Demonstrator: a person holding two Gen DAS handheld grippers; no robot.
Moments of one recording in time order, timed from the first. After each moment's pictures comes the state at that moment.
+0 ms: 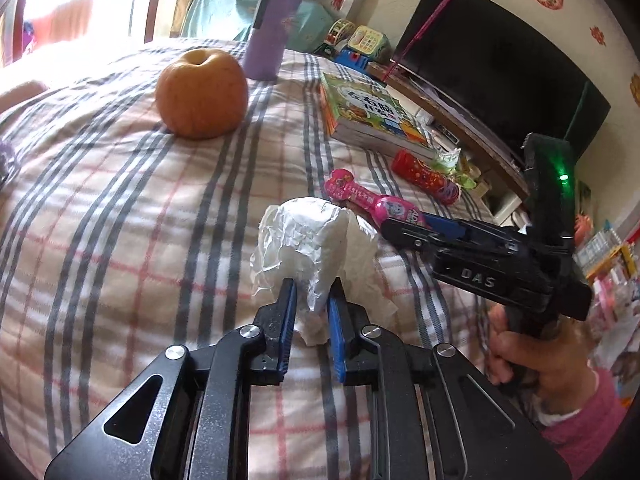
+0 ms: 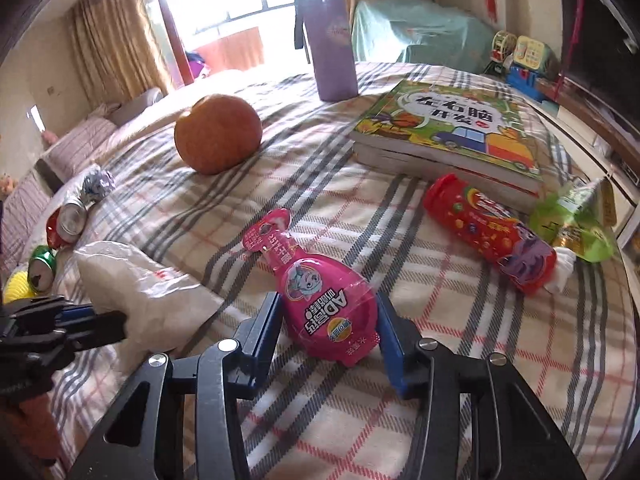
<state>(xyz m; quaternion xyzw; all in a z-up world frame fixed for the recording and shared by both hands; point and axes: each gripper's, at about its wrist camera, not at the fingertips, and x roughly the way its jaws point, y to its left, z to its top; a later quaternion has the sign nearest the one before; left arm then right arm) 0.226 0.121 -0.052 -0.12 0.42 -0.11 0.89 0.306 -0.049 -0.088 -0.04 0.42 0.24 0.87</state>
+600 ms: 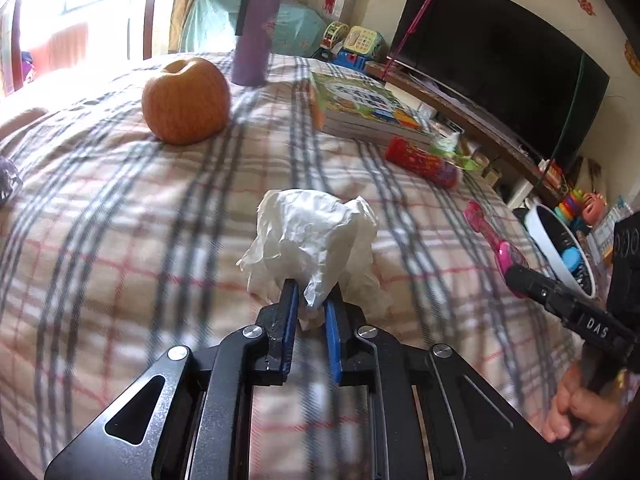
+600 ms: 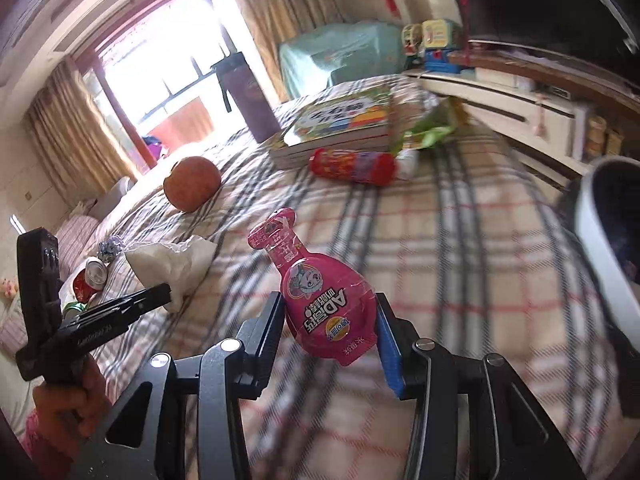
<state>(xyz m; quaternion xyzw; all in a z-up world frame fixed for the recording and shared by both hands) 0.213 0.093 -0.056 -0.08 0.41 -0.10 0.90 0.203 -0.159 -0.071 0.11 0.38 0.16 0.90</state>
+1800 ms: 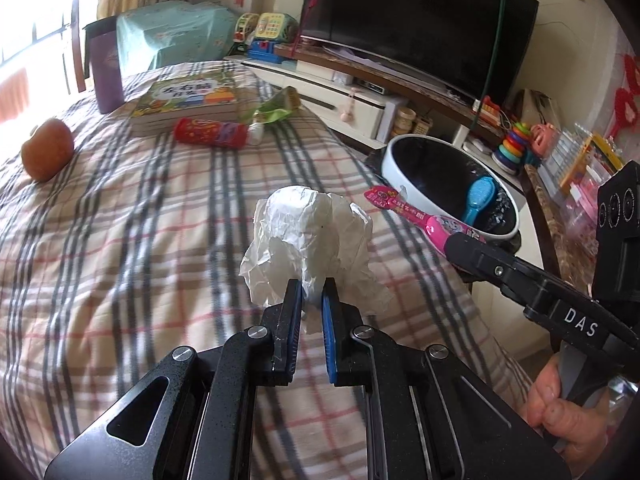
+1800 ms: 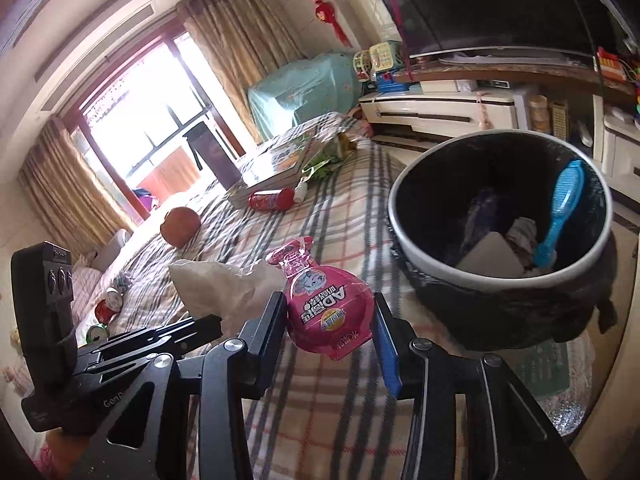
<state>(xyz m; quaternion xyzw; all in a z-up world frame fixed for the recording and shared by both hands) 0.154 -0.102 -0.028 0.00 0.41 -0.18 0.89 0.129 -0.274 -0.052 0.19 0.33 0.12 0.92</state>
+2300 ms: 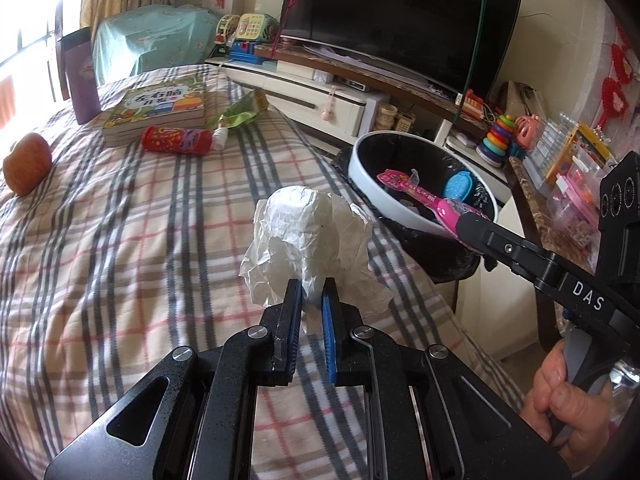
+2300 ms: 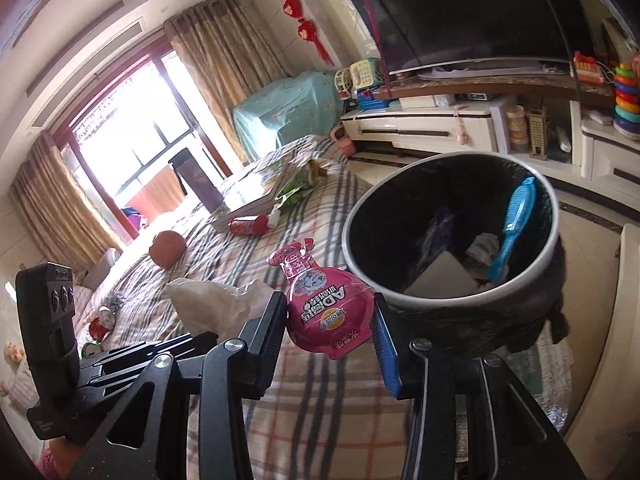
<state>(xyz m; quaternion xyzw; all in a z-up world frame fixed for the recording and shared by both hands) 0.150 -0.129 -0.023 0.00 0.41 -0.21 0.89 0.116 -0.311 -0.041 0.19 0.31 0.09 0.93</state>
